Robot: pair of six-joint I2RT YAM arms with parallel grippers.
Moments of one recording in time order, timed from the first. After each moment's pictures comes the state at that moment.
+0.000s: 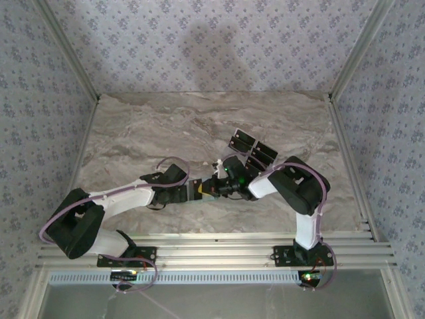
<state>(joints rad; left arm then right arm) -0.72 1.38 0.65 -0.55 -0.29 -0.76 0.74 1.91 0.73 0.55 -0.63 0.99</state>
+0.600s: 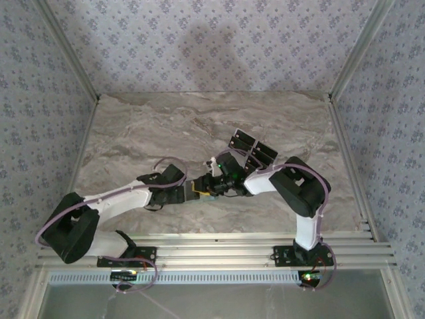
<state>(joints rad) -0.71 1.32 0.65 -0.62 -0.30 -0.76 0.77 1.88 0.83 0.34 -0.61 0.93</state>
